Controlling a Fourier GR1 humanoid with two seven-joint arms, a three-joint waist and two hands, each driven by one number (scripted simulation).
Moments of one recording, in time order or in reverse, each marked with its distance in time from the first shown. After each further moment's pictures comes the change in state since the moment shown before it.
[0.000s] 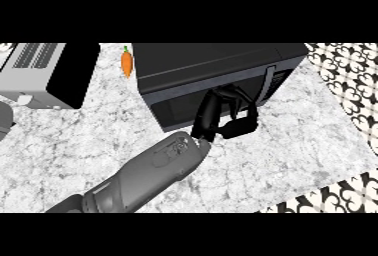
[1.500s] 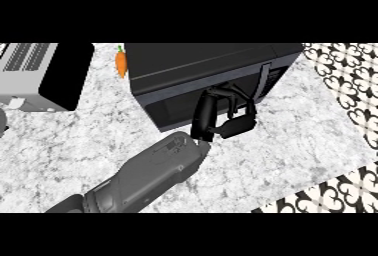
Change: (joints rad) left arm -0.001 0.000 -0.020 0.022 0.178 0.042 -0.235; right arm -0.021 -0.074 -0.004 -0.051 -0.115 0.089 0.028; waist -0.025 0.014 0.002
